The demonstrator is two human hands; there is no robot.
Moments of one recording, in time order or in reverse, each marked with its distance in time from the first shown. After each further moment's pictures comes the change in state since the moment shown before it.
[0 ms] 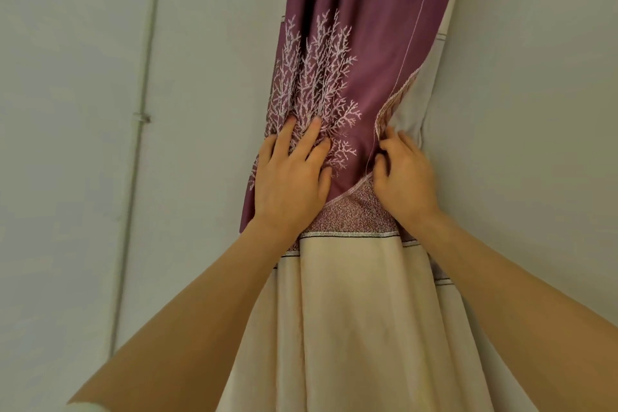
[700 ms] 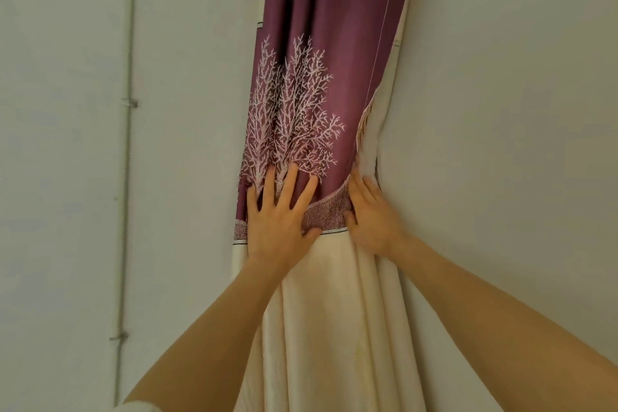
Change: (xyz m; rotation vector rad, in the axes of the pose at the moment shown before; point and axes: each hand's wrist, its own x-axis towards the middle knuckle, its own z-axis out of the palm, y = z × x) left_hand -0.081 0.016 0.017 0.045 -0.527 -0.094; right_hand -0.071 0.030 0.022 -0.123 -0.574 -0.005
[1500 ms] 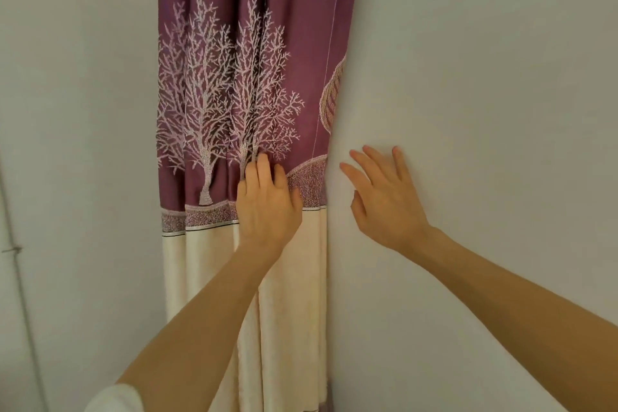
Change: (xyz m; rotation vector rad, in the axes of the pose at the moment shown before) left_hand -0.145 0.188 -0.198 -0.428 -0.015 0.032; right_hand -0.318 -0.046 -0.244 -0.678 0.124 0.092
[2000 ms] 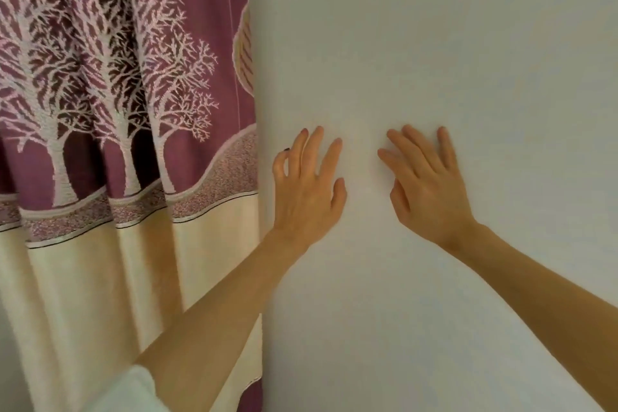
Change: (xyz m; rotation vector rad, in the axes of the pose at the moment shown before) left_hand -0.132 0.312 -0.129 -0.572 0.130 0.421; right_hand -0.251 0.183 -0.236 -0.366 0.020 0.105
